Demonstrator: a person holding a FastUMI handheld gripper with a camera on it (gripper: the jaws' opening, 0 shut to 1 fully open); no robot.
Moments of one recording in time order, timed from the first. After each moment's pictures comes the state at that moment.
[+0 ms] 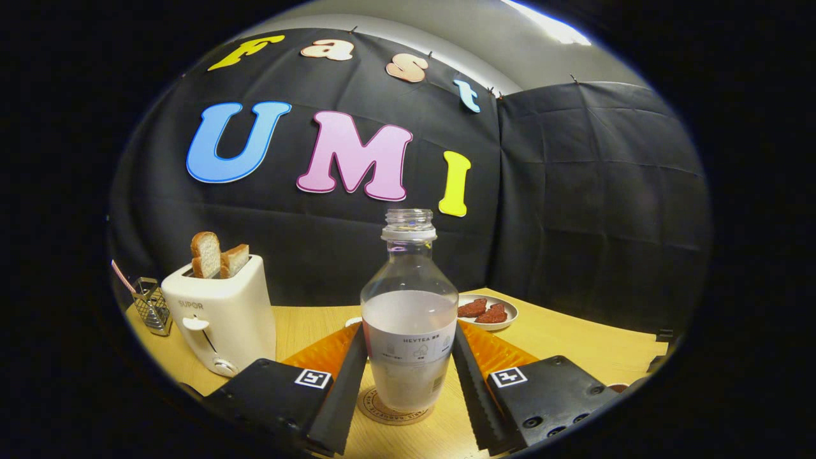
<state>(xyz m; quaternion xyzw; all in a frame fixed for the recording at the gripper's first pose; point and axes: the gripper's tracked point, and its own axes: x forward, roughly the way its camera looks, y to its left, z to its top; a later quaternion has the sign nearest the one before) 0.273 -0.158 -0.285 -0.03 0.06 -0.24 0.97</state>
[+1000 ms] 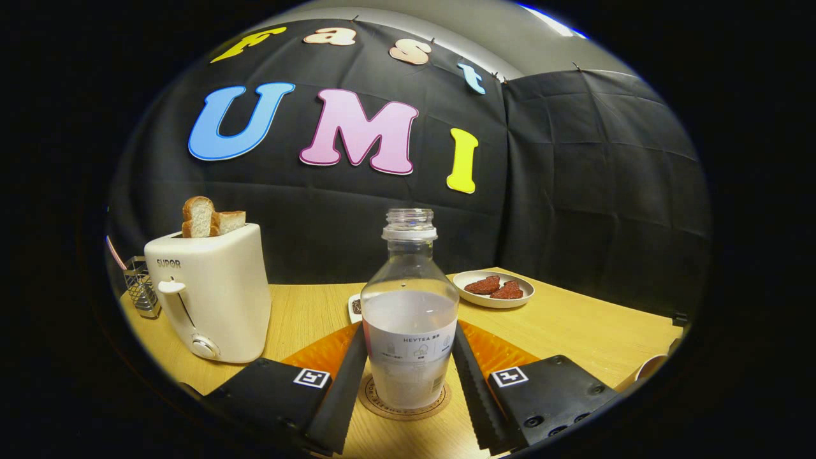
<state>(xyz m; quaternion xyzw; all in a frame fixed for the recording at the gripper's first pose) 0.283 -0.162 -0.331 -0.01 0.09 -0.24 0.97</state>
